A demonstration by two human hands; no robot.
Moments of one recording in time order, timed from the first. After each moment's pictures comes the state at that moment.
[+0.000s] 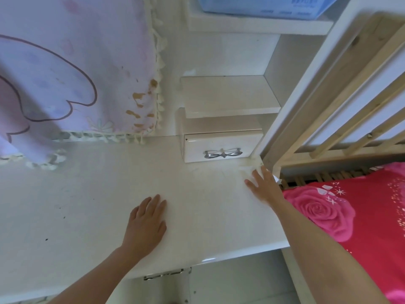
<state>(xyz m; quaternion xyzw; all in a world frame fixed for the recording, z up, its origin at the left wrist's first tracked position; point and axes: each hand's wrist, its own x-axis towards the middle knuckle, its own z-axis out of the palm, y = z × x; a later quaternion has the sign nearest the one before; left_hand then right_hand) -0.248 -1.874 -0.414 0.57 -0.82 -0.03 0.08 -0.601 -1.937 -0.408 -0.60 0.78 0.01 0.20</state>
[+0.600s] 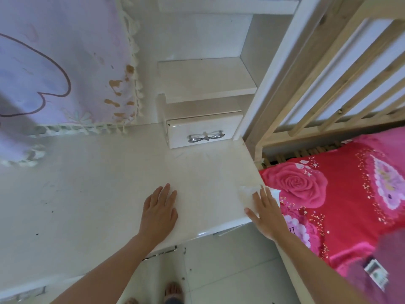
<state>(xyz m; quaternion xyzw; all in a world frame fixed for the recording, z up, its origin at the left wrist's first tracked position) -0.292 -1.859 -0.413 0.54 -0.83 -0.09 0.08 -0.594 -1.789 -0.403 -0.62 0.76 0.03 0.20</state>
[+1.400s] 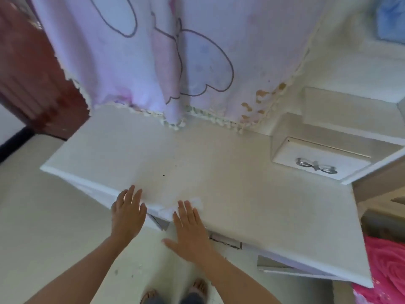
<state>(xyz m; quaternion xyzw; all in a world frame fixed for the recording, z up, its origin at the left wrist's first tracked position) -0.067 -1.738 -0.395 0.85 -0.50 -0.10 0.09 -0.246 -1.766 -0.422 -0.89 0.43 0.07 0.15</state>
